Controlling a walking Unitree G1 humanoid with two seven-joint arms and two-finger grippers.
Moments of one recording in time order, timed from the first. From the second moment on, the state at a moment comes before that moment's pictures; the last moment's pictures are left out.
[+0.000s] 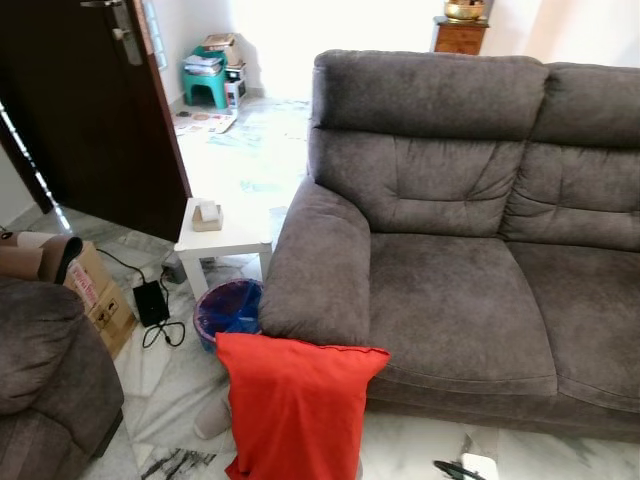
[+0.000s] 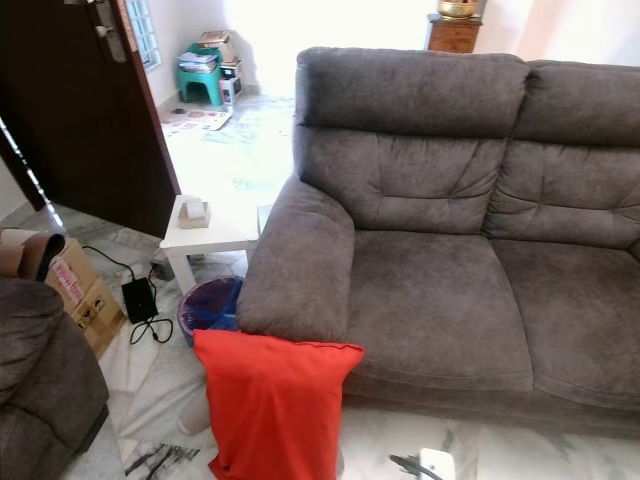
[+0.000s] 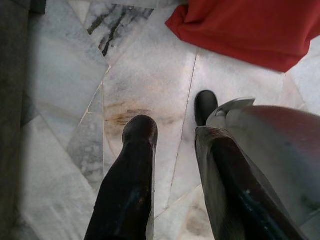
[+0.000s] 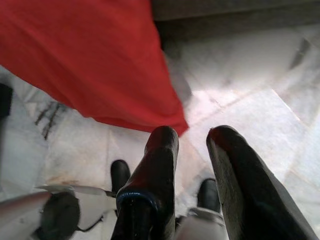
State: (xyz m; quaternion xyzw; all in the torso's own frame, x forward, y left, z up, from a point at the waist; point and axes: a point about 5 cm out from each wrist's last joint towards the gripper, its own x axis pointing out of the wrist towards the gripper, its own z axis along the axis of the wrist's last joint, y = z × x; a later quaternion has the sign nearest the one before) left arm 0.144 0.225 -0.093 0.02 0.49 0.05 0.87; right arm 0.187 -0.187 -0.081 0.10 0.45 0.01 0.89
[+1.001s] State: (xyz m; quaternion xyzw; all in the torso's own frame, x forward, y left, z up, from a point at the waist) left arm 0.152 0.219 -0.091 0.00 0.47 0.07 0.88; right arm 0.193 -0.191 -0.078 0.07 0.44 0.00 0.90
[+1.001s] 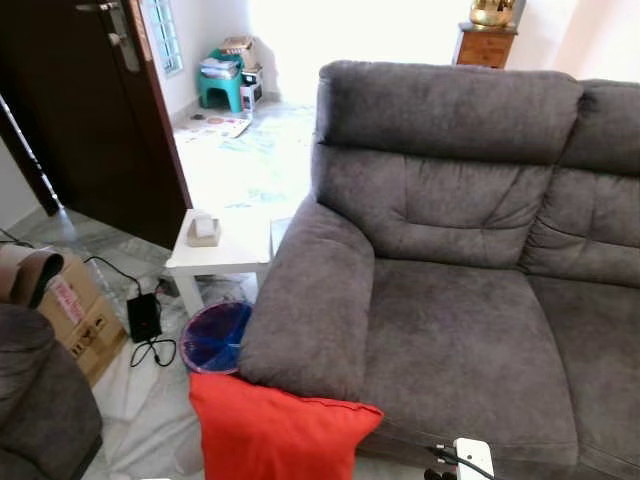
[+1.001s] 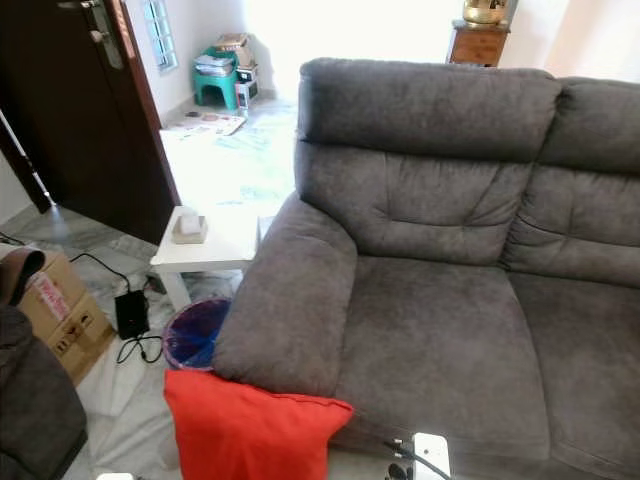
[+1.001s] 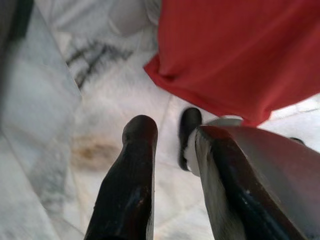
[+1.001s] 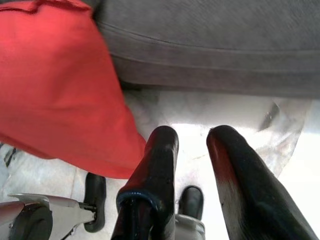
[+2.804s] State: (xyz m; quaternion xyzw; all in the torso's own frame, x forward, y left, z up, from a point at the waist) left arm 0.259 0.215 0.018 0.05 0.05 0.01 1.00; right arm 0.275 -0.202 0.000 0.12 0.14 -0.01 0.98
